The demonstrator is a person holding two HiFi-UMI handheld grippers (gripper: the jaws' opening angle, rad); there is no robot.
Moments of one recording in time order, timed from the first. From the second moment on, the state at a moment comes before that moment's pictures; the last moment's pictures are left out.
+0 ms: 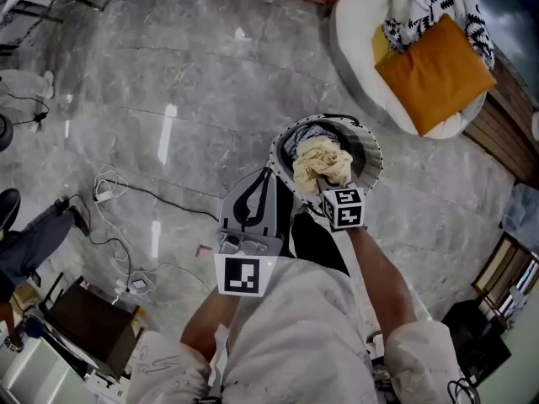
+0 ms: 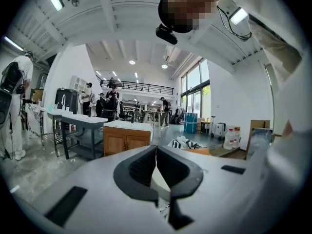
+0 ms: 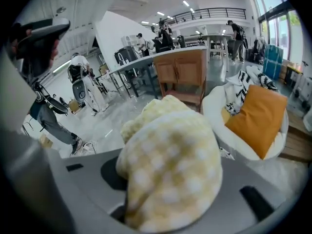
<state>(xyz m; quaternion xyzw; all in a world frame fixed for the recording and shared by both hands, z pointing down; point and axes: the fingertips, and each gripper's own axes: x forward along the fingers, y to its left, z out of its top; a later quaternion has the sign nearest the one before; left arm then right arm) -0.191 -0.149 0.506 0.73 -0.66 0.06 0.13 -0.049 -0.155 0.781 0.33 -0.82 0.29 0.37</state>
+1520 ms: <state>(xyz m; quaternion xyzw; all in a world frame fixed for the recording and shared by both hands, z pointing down) -0.191 -0.144 0.531 0.74 -0.65 0.10 0.16 -0.062 -0.126 0.895 0.30 -0.74 0.44 0.42</state>
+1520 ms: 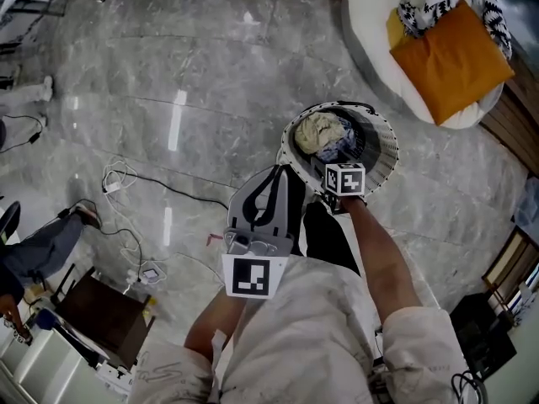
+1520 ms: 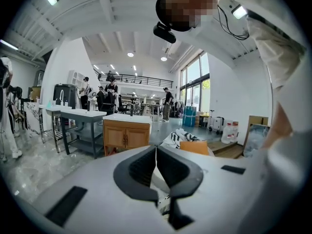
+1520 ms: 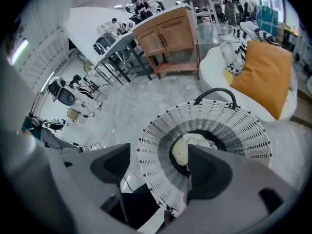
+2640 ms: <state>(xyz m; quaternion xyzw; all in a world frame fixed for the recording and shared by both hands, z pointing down) -0.077 -0.116 0.452 0.78 -0.61 0.05 0.09 0.079 -0.066 0.722 0.43 -0.77 0.42 0.21</state>
